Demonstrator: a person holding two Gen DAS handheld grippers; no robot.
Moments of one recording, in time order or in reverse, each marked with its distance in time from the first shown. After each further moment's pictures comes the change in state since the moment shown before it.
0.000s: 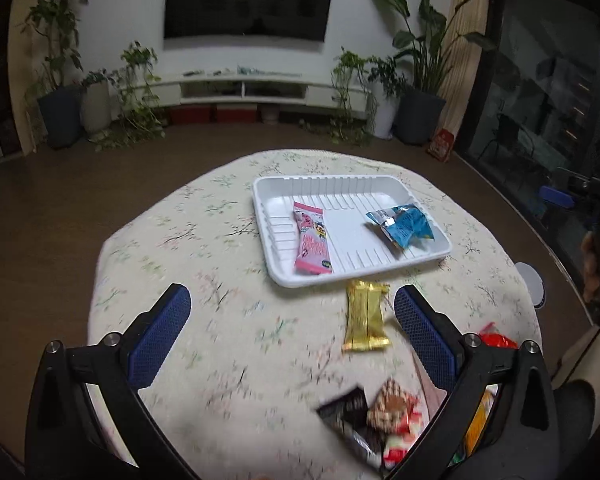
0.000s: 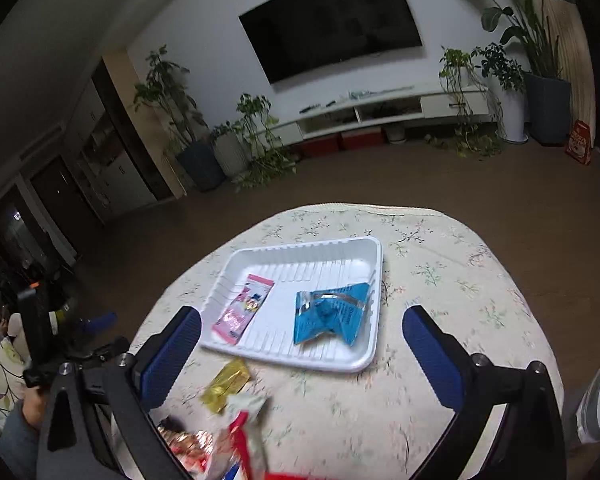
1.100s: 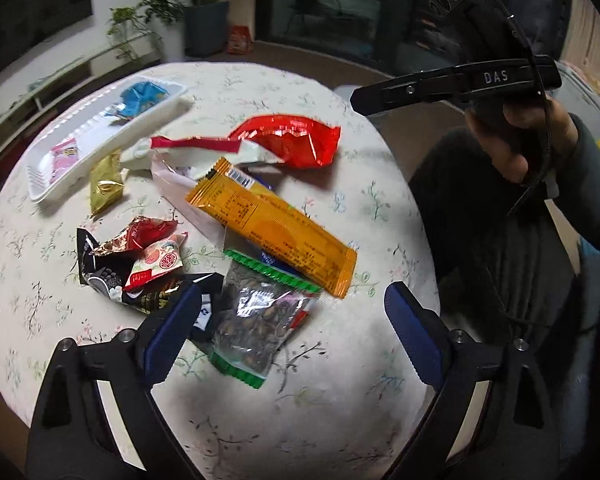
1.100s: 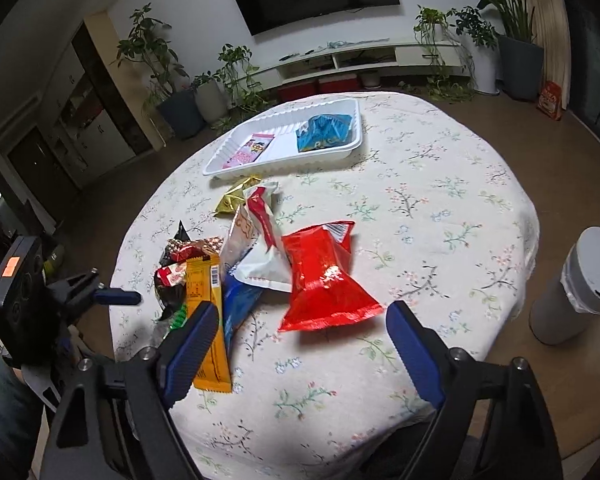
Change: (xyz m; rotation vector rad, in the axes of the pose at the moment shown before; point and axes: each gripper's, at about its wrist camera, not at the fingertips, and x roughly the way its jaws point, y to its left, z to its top) left arm -0.032 -0.141 -0.153 0.612 0.333 -0.510; right arm -0.079 0.052 -0.196 0.024 0.177 -0.098
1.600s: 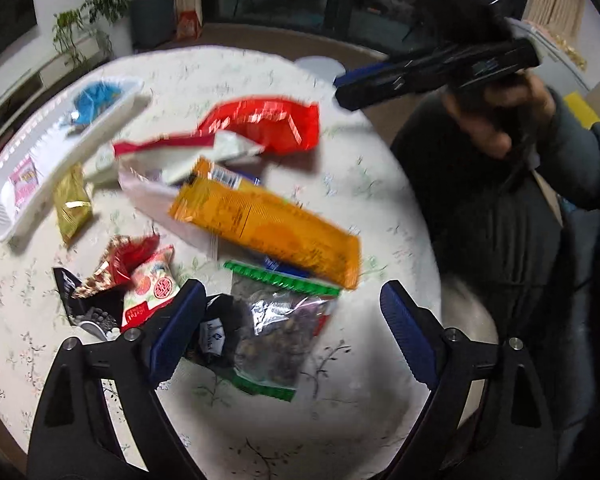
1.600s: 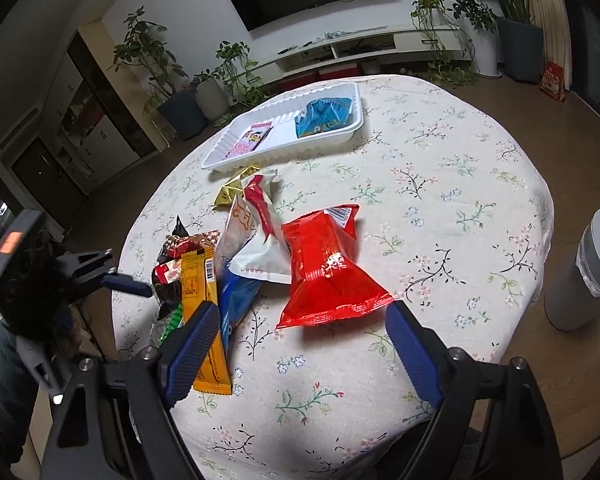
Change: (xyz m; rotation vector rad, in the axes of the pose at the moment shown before) left arm 0.021 0.022 0.016 0.139 0.097 -0.121; right arm 0.014 -0.007 -0.006 0.040 0.027 0.034
